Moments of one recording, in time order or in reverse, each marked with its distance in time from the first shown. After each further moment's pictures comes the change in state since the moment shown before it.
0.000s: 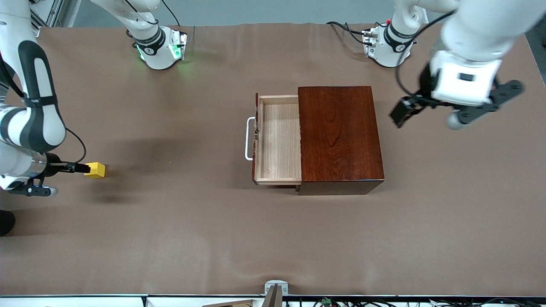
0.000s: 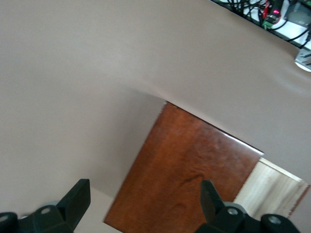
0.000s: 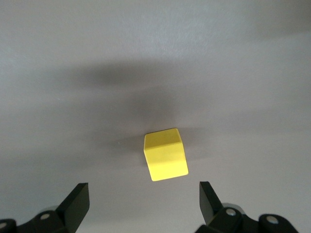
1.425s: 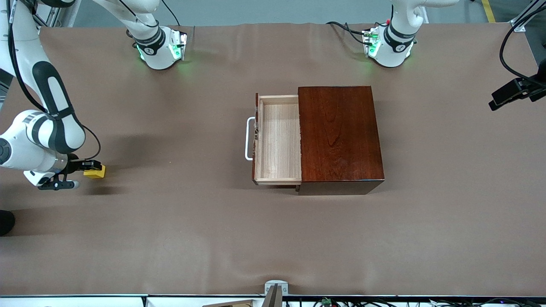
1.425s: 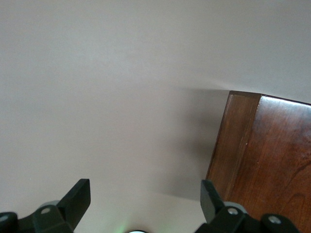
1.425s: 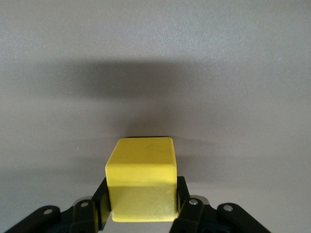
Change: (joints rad) left arm 0.325 -0.240 -0.004 -0.357 0.000 0.085 0.592; right arm -0.071 0.071 0.011 -0.144 0.032 0.238 -0.216
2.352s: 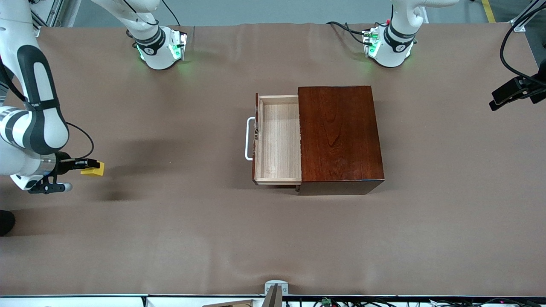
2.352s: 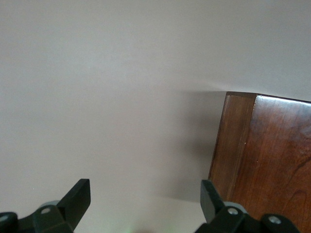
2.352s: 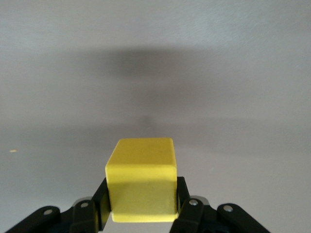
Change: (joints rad) left arm 0.000 0.000 -0.002 0.007 0.000 0.014 0.043; right arm 0.065 -0.081 0.024 0.159 0.063 -0.354 0.098
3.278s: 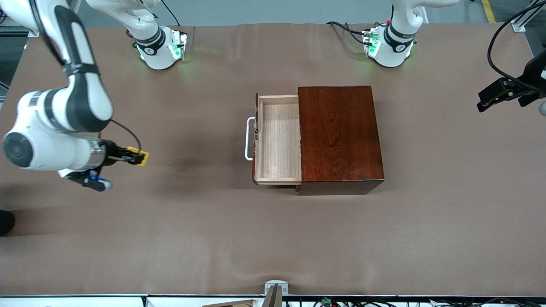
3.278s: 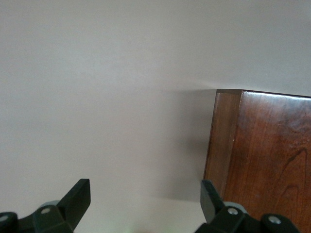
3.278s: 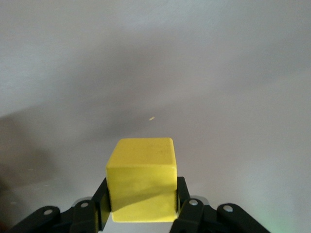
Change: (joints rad) left arm -0.017 0.012 -0.039 0.013 0.000 0.004 0.001; right arm 0.332 -0.120 0.008 0.076 0.111 -0.223 0.721
